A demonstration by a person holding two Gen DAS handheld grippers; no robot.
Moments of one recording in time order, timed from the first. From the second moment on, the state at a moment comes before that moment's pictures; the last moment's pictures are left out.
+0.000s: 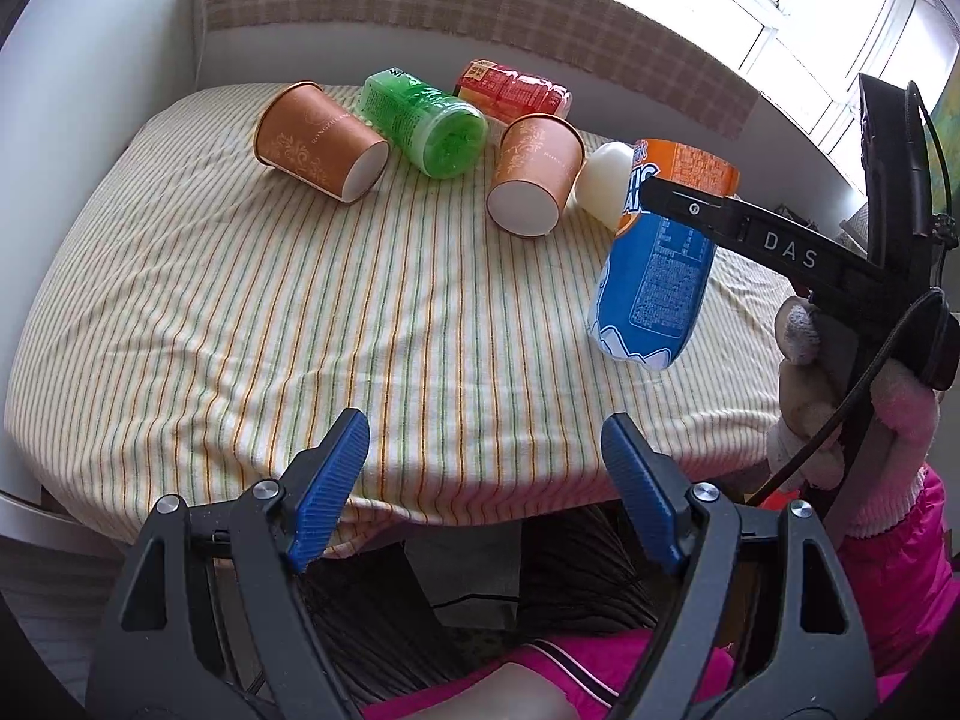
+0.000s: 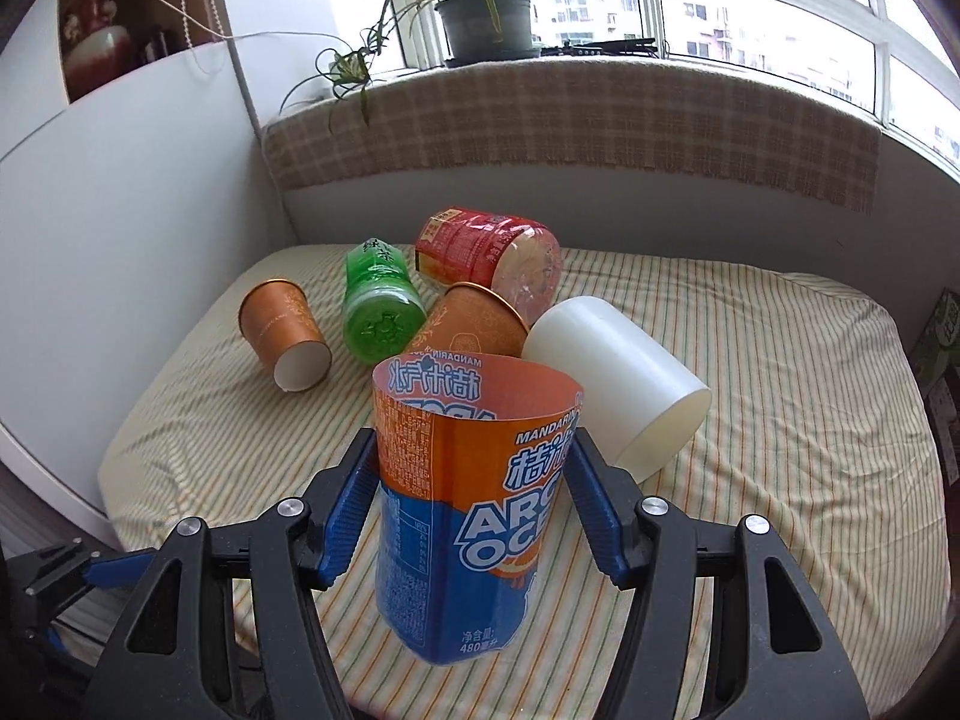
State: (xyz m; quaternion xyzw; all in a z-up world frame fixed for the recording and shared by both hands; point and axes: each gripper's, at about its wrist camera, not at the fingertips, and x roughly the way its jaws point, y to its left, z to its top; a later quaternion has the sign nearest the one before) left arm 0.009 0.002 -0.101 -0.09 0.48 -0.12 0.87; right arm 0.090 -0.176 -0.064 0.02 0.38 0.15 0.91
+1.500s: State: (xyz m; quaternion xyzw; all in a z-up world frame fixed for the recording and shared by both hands) left arm 0.001 0.001 -0.095 -0.09 0.47 -0.14 0.86; right arm 0.052 -0.171 -0.067 0.01 0.36 0.16 0.92
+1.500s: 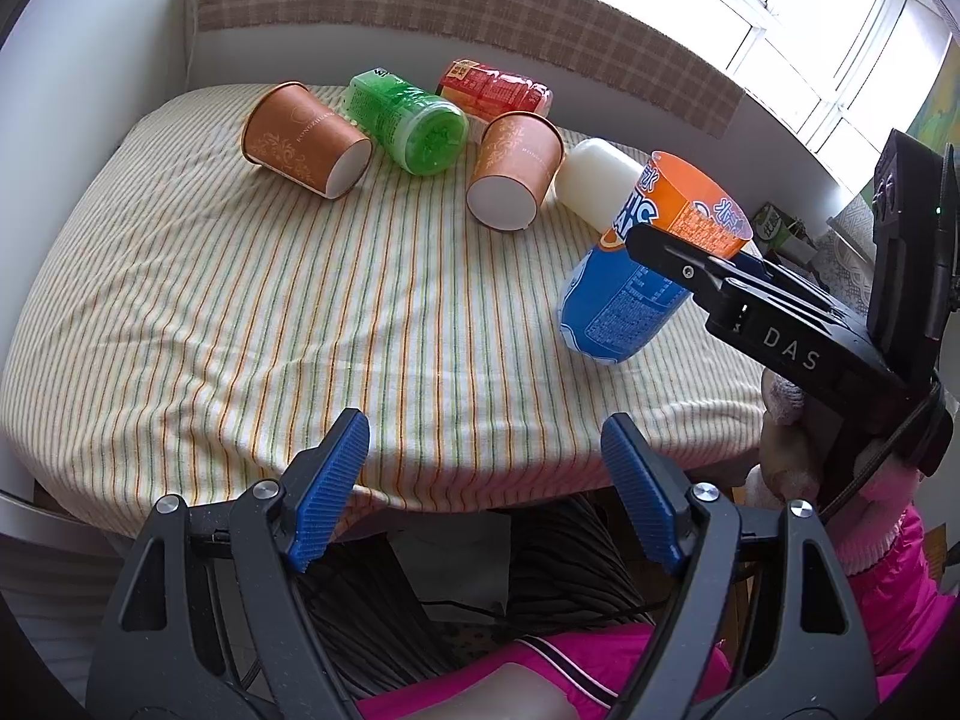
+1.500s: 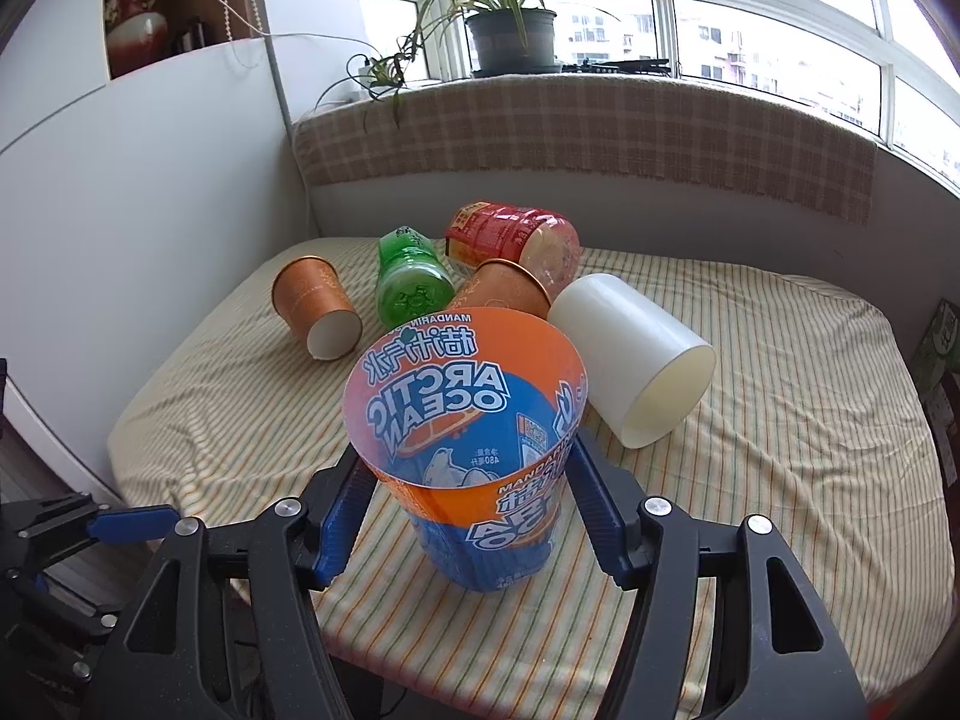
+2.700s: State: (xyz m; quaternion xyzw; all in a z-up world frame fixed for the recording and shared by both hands) left arm -0.019 0.000 -0.012 -0.05 0.23 -0.03 0.97; right arm -0.011 -0.225 -0.017 0.01 0.28 0.00 0.96
